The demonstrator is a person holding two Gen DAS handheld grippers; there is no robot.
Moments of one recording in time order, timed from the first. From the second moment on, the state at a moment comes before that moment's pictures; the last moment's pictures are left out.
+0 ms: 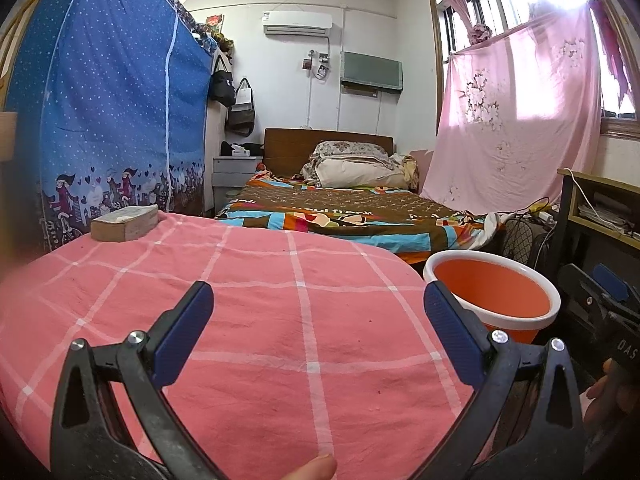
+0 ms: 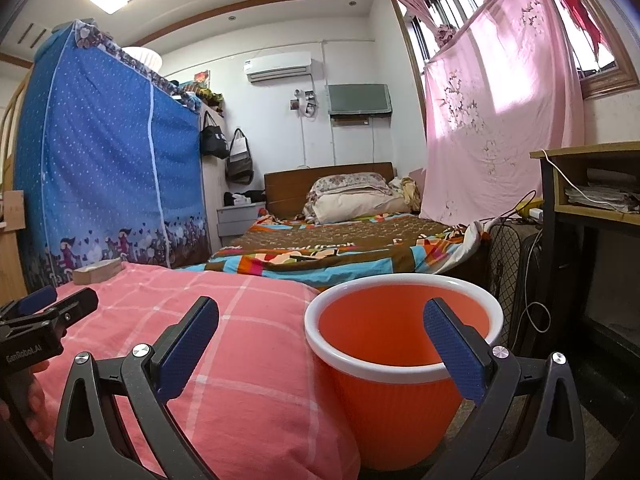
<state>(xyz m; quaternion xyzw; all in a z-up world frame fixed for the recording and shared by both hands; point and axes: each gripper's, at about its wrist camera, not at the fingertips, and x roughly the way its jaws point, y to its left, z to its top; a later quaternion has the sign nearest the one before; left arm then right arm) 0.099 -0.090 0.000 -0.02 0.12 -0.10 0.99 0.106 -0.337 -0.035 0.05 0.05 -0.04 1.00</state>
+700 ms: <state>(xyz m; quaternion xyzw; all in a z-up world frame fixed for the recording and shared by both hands) 0.103 -0.087 -0.002 -0.02 0.13 -0.10 0.99 0.108 -0.343 -0.040 0.06 0.05 -0.04 1.00</state>
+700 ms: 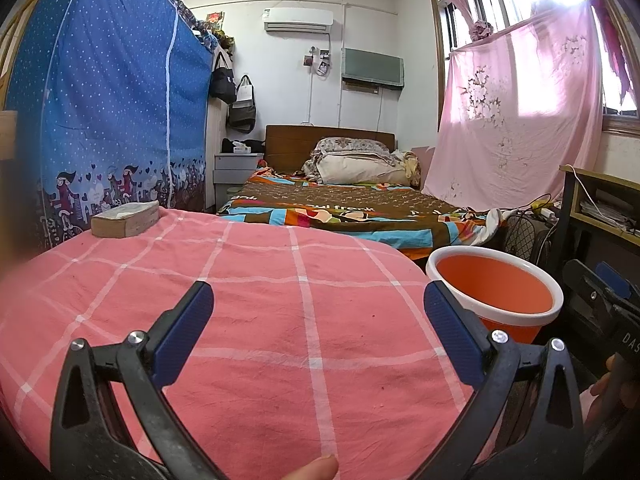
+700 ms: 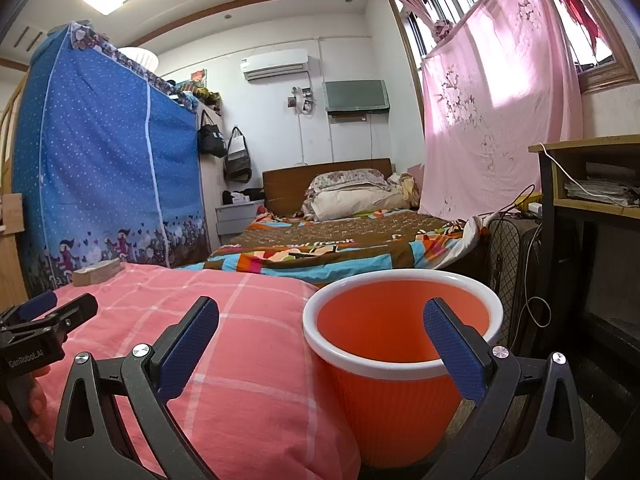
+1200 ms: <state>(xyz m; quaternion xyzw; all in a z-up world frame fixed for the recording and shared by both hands) 0.103 -0.087 -0.002 -0.02 0.13 -0.10 0.99 0.109 -0.343 -0.043 0.06 0.05 -0.04 1.00</state>
